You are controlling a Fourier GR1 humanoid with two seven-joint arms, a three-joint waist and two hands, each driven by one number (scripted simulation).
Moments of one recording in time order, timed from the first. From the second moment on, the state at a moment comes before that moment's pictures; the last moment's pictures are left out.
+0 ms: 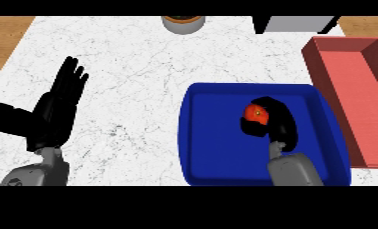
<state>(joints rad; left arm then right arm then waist) -0.11 0.13 0.08 -1.67 0.12 0.11 0.23 -0.19 -0.02 0.16 -1.37 0.73 -0.23 0.79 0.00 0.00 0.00</state>
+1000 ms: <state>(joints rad) -0.11 0.11 0.07 -1.66 0.11 0.10 0.22 -0.56 0.00 0.52 -1.20 1.02 -0.03 0.70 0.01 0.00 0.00</state>
